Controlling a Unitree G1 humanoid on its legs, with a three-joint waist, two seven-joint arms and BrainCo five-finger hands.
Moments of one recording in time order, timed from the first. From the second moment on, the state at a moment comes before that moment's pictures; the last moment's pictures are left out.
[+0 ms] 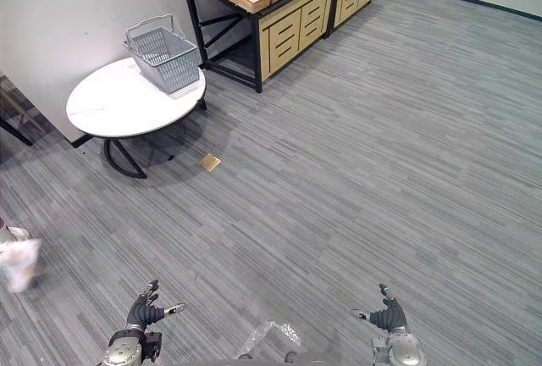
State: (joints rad) left arm 0.25 0.17 0.08 0.64 -0.01 -0.14 0.09; right arm 0.23 -0.22 -0.20 0.60 -0.12 -0.10 -0.02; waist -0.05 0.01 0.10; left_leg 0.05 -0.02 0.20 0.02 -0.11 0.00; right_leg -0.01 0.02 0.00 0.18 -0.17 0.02
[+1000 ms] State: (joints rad) left arm 0.16 0.09 0.05 0.55 -0.07 -0.14 0.13; right arm 0.21 -0.22 -0.10 0.35 -0.08 -0.09 -0.05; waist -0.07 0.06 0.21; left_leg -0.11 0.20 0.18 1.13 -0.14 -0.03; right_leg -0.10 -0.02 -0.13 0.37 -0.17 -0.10
